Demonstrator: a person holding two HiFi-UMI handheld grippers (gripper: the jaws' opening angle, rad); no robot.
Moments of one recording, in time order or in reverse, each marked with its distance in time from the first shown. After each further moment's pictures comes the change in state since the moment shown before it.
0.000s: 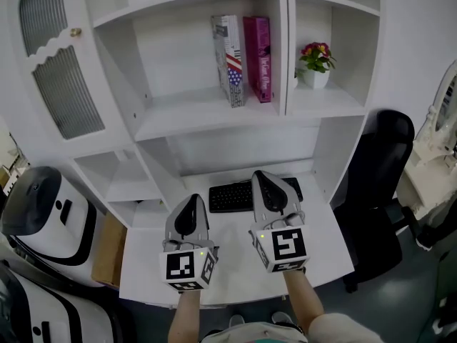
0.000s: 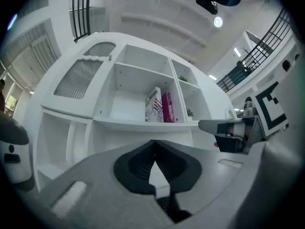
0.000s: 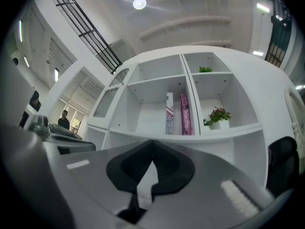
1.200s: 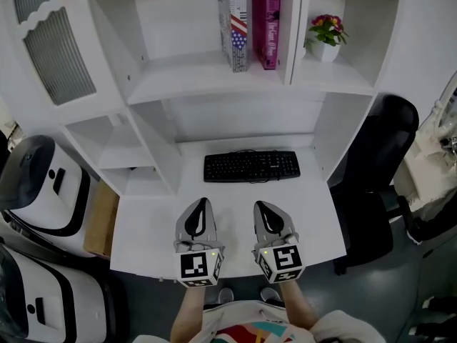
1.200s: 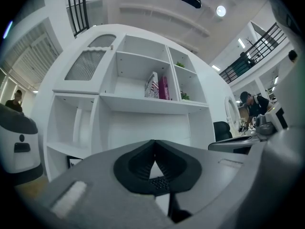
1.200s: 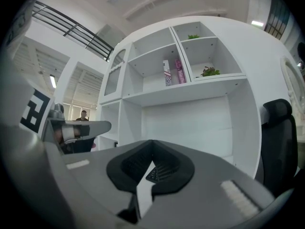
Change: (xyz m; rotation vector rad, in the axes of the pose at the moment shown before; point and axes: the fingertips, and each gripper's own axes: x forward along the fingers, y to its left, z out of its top) left arm -0.045 -0.029 -0.089 -0.001 0.116 0.040; right arm -0.093 0.027 -0.143 0.163 0.273 0.073
